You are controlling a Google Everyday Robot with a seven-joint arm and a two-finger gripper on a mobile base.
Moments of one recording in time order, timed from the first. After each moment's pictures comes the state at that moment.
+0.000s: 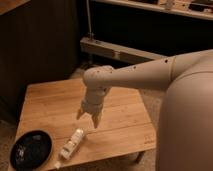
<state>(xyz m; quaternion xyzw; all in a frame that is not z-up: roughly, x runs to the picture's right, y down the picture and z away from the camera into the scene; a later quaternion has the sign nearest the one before) -0.096 0.150 0.690 -0.35 0.27 0.77 0.46</state>
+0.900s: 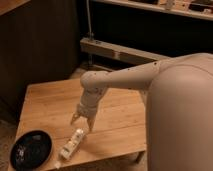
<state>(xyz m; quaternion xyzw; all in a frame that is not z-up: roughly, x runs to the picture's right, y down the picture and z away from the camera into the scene) -0.125 0.173 0.700 -0.42 0.27 0.71 0.49</state>
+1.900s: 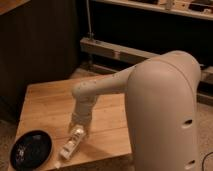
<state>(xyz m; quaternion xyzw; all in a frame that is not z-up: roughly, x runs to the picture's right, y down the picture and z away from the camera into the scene) -0.145 0.220 0.730 -0.40 0.29 0.70 0.52</state>
